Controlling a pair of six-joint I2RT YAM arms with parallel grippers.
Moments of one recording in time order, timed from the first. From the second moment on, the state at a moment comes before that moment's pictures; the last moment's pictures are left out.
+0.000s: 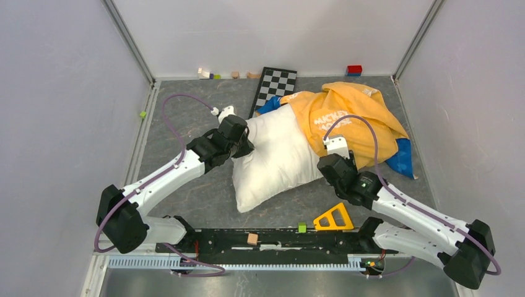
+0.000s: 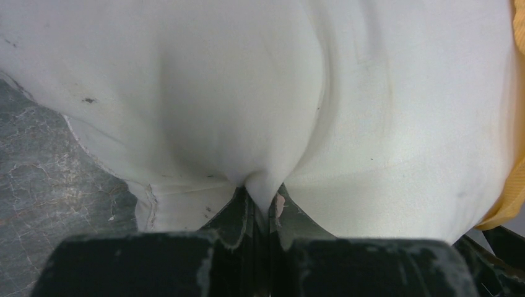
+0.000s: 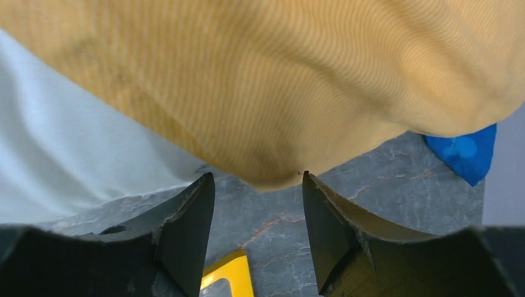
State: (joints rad) left arm -0.71 1.30 1.04 -0.49 -0.26 -0.86; right arm 0.84 0.91 0.68 -0.67 0.69 0.36
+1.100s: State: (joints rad) left arm -0.80 1.31 1.27 -0.66 -0.32 -0.80; right arm 0.72 1.40 1.49 -0.76 0.58 0.11
